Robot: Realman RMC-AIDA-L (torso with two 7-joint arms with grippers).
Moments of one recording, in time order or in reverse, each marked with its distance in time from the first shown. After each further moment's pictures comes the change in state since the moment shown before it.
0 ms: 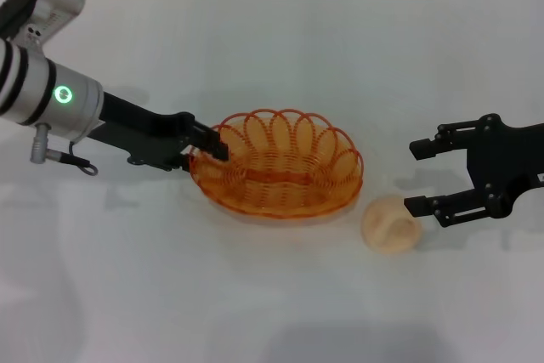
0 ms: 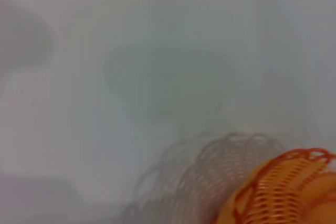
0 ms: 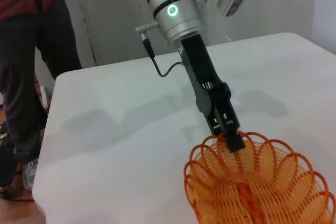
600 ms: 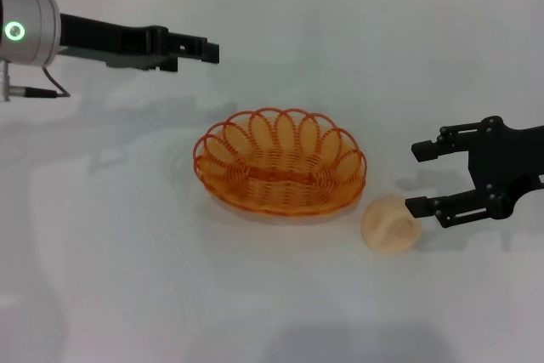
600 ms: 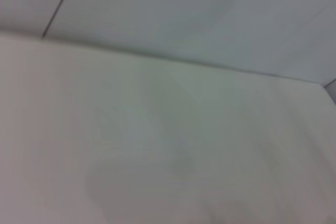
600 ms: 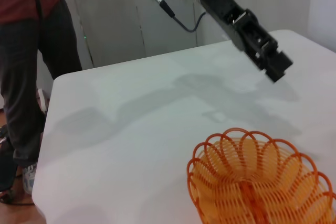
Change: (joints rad) left arm 0.056 0.041 -0.003 0.157 -0.240 -0.025 0.286; right arm -0.005 0.000 0.002 0.000 0.000 0.000 0.021
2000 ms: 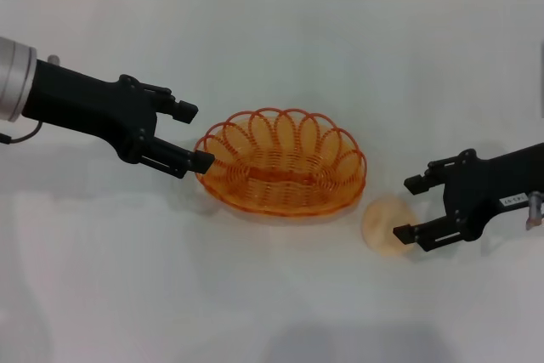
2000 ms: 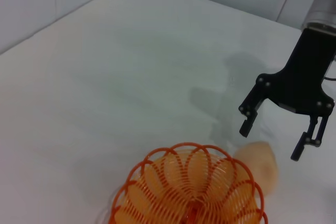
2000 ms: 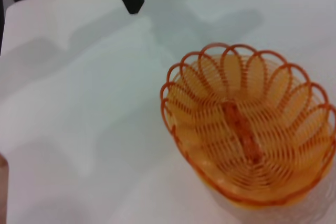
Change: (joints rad) left arm 0.078 0.007 0.063 0.144 -0.036 0.348 0.720; right arm 0.025 0.004 -0.193 0.012 -0.165 0.170 0.179
